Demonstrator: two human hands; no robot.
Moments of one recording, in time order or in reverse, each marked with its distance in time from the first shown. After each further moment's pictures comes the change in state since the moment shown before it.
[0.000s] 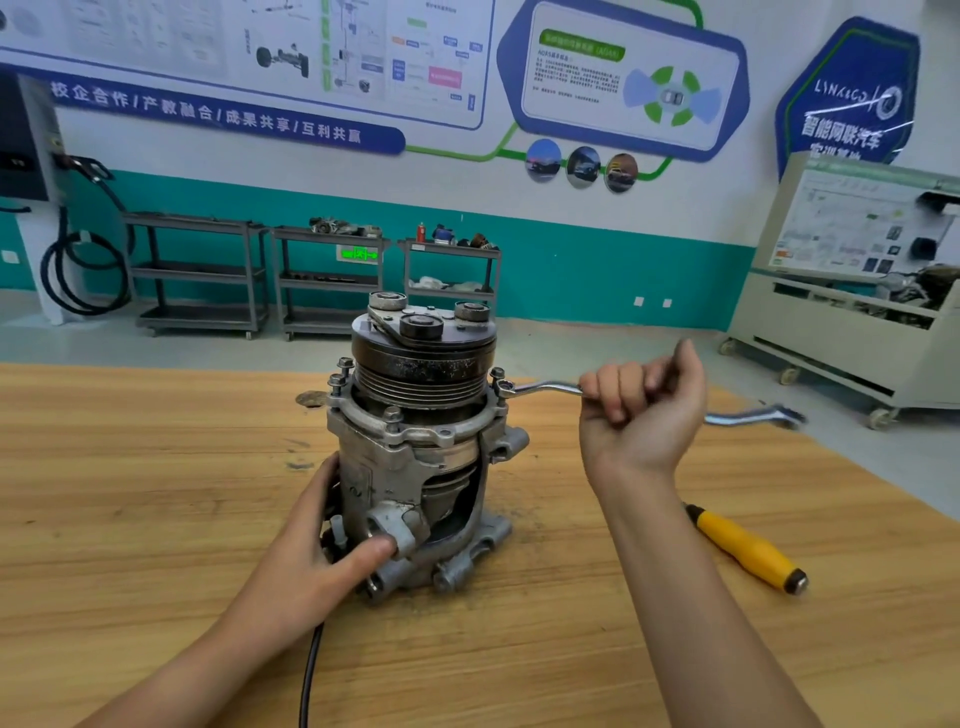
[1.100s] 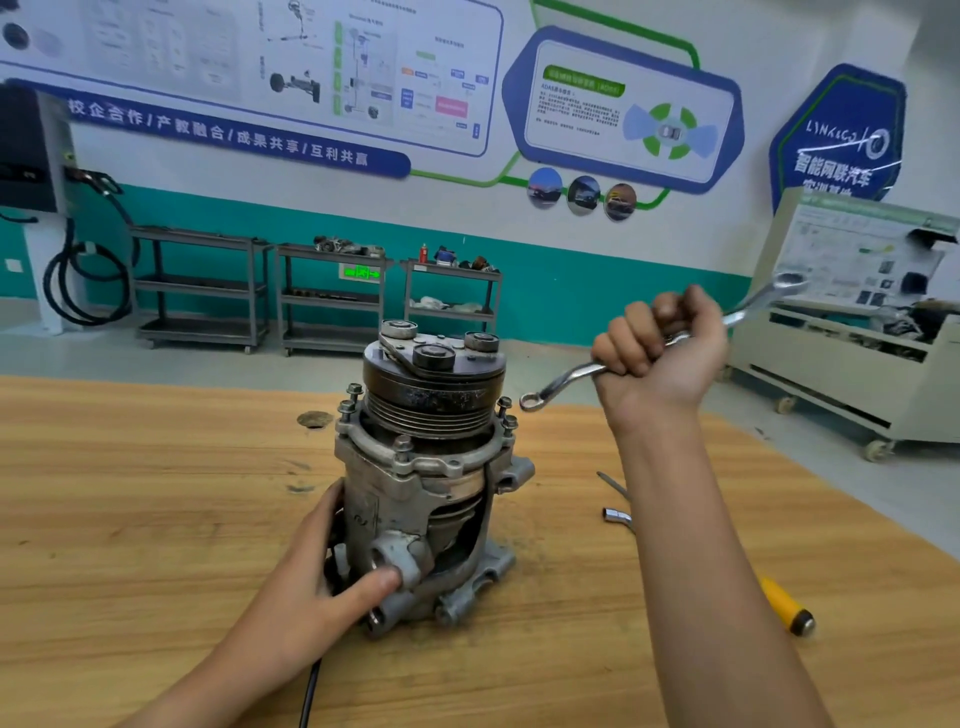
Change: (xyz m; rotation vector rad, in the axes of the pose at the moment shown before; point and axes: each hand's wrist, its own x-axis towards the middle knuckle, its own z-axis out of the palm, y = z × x) left_hand 0.003 -0.007 -0.001 -0.018 -0.007 -0.011; right_hand 0.033 -0.017 0.048 -0.004 -0.126 0.083
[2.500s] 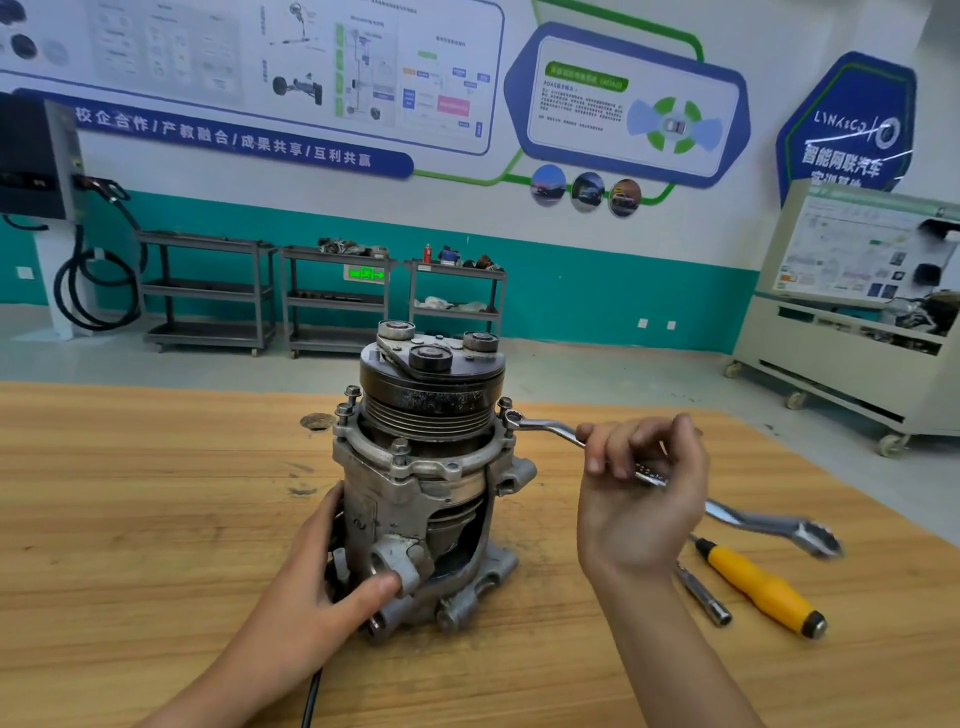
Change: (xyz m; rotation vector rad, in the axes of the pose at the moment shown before) left_hand -0.003 0.003 0.002 0.011 0.021 -0.023; right_hand -0.069 0.036 -0.050 -0.251 -0.009 -0.288
